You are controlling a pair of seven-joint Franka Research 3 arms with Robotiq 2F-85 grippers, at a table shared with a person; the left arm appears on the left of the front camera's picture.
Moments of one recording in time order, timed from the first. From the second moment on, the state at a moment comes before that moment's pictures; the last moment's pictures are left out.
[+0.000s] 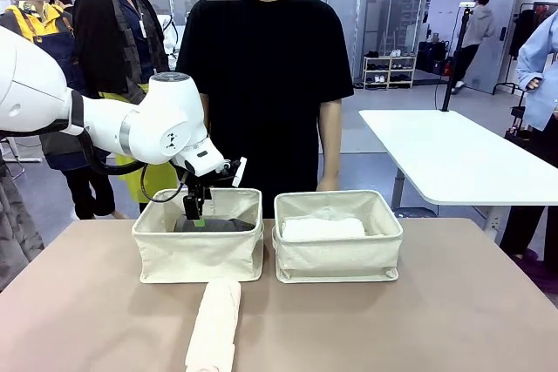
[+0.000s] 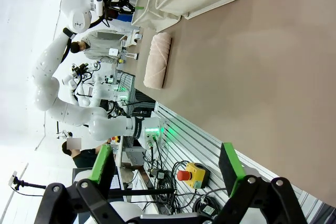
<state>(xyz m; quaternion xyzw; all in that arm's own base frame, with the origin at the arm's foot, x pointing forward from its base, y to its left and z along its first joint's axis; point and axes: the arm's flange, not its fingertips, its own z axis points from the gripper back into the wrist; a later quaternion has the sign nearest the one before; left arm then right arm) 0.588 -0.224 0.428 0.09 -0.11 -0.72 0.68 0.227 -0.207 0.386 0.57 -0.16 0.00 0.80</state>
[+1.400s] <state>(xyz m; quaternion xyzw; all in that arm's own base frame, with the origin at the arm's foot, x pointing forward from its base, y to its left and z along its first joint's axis) 0.586 -0.218 0.444 0.04 -0.12 -0.70 0.71 0.227 -0.207 0.386 0.57 -0.16 0.00 0.80</state>
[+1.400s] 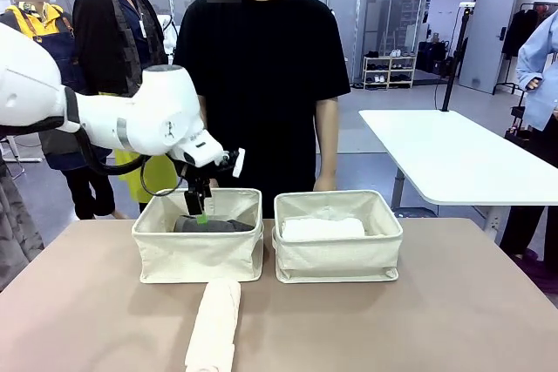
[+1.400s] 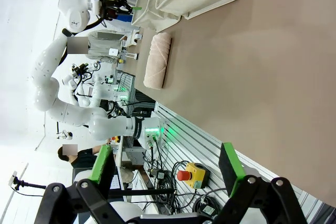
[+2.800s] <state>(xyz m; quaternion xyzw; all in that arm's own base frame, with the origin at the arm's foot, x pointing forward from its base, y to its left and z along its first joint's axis) 0.246 0.260 0.407 -0.46 -0.28 -0.16 0.83 0.227 -0.208 0.386 0.57 -0.16 0.00 0.80</state>
